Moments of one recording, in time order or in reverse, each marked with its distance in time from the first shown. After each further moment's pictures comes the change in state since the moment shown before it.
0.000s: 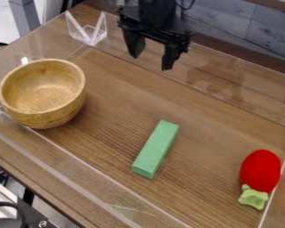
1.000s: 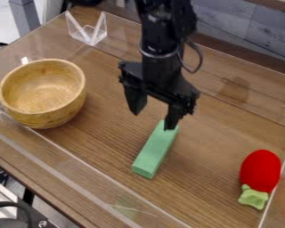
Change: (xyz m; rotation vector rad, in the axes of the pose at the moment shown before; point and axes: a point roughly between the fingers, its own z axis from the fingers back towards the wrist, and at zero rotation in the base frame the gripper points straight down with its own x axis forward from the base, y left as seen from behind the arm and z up) arm -0.069 -0.040 -0.021 -0.037 0.127 -0.020
